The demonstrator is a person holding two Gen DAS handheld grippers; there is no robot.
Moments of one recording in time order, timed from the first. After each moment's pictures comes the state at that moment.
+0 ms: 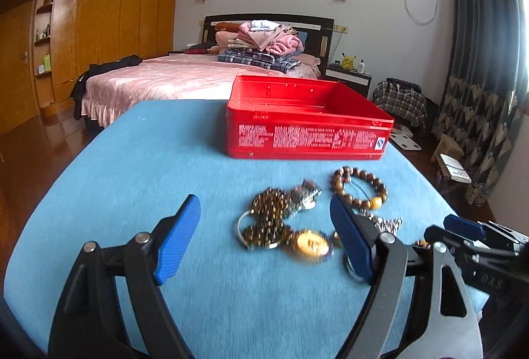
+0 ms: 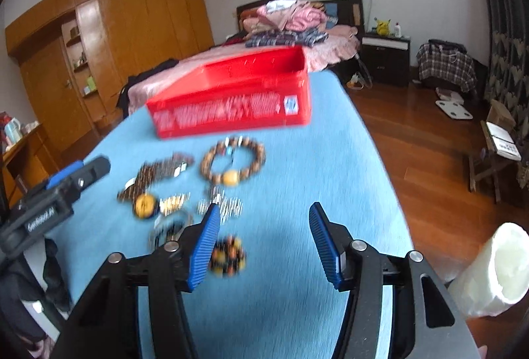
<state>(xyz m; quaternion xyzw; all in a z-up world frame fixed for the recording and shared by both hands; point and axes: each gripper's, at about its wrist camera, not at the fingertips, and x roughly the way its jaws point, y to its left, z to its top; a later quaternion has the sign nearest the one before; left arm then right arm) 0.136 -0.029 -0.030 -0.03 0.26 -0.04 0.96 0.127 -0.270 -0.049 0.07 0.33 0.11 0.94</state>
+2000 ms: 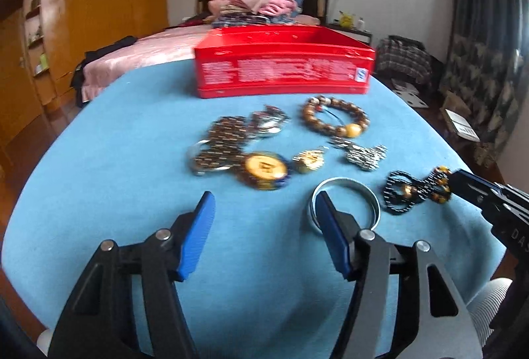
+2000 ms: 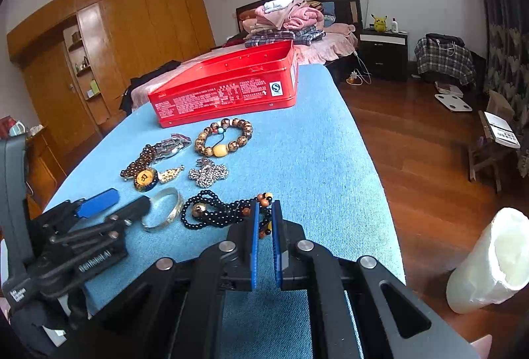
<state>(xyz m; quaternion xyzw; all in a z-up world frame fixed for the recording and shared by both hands) 0.117 -0.076 -0.070 0.02 0.33 -0.02 0.94 0.093 -0.294 -0.059 0.08 0.32 0.11 0.94</state>
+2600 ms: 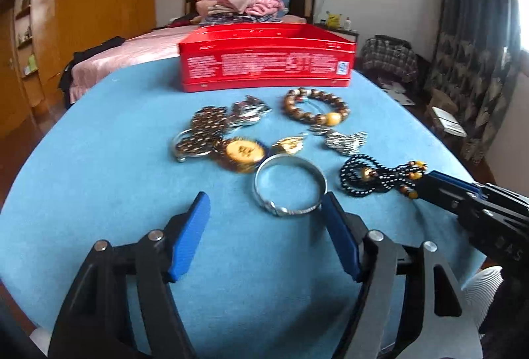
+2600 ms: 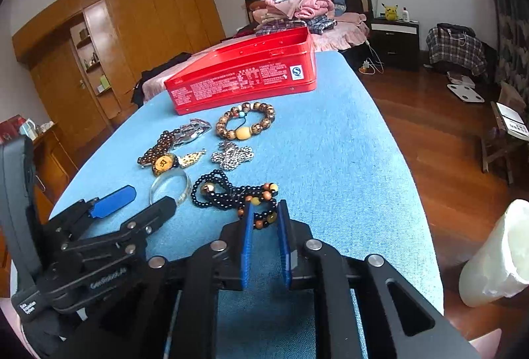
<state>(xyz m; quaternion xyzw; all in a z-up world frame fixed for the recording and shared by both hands) 0.105 -0.083 -0.076 0.01 0.33 -0.06 0.94 0.089 -0.276 -0.064 0.09 0.34 0.14 0.93</state>
